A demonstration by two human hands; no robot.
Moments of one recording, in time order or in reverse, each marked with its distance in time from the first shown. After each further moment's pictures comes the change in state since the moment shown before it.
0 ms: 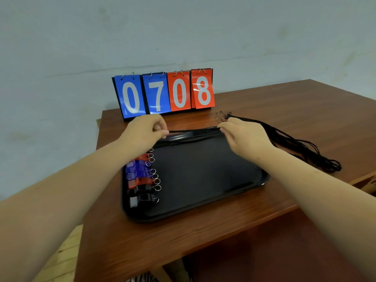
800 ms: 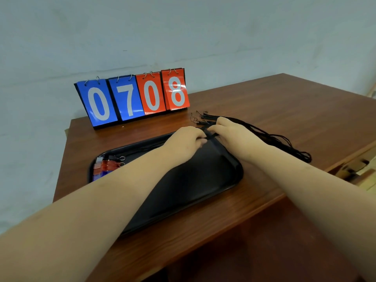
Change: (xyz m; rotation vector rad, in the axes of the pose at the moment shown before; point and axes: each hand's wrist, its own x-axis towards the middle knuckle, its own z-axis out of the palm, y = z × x) left_hand 0.036 0.114 0.095 0.011 -0.285 0.239; right_hand -0.016 0.049 0.002 0.079 -0.189 0.047
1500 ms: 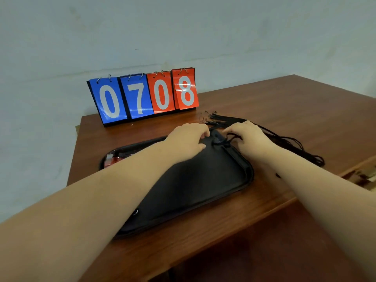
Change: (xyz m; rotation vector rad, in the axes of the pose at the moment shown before) left_hand -0.006 -0.016 -0.017 0.149 -0.029 -0.007; right_hand 0.004 0.028 0.017 0.160 -0.056 0.200
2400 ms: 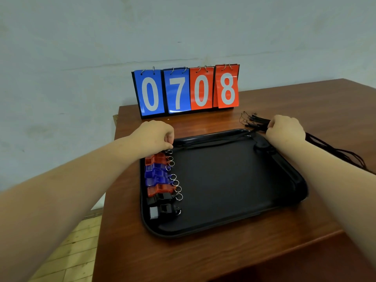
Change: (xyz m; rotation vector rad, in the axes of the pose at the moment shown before) left_hand -0.071 -0.155 -0.041 0.097 0.008 -0.239; right_hand 0.067 -0.032 0.013 -0.124 0.094 0.472
